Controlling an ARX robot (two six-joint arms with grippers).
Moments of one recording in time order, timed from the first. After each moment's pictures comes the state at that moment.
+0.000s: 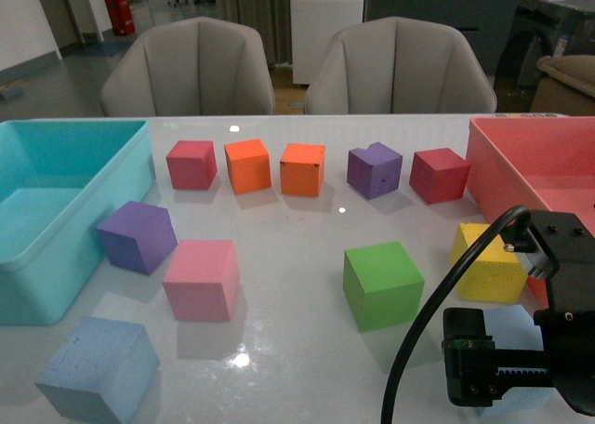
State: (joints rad) left arm 0.00 0.01 0.01 0.00 0.00 -0.01; right arm 0.30 1.84 0.62 0.34 0.02 0.28
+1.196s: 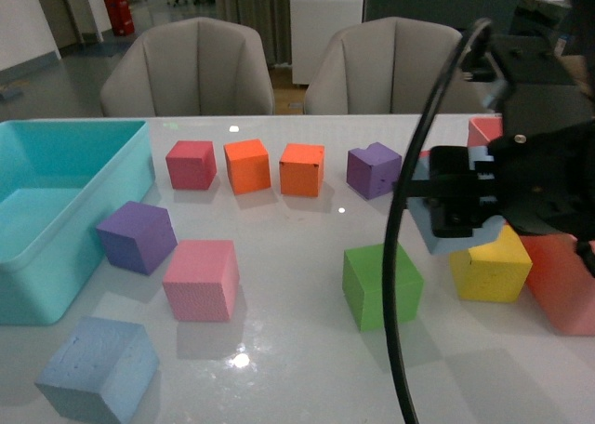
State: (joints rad) left arm 0.00 0.01 0.01 0.00 0.00 -0.01; right arm 0.37 1.75 0.89 0.22 0.11 0.21
